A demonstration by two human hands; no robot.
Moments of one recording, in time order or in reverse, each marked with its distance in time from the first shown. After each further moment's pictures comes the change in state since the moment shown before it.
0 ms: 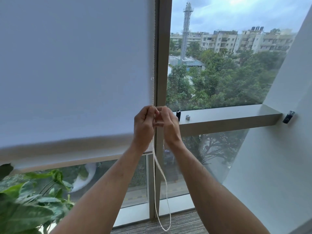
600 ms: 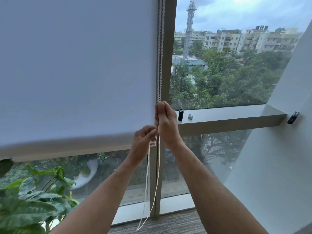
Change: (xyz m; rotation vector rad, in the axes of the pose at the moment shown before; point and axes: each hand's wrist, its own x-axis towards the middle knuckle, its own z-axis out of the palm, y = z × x) left_hand -0.023 -0.049 -0.041 0.140 -0.157 -0.115; right_hand -0.003 -0.014 0.018 0.056 -0.039 -0.155
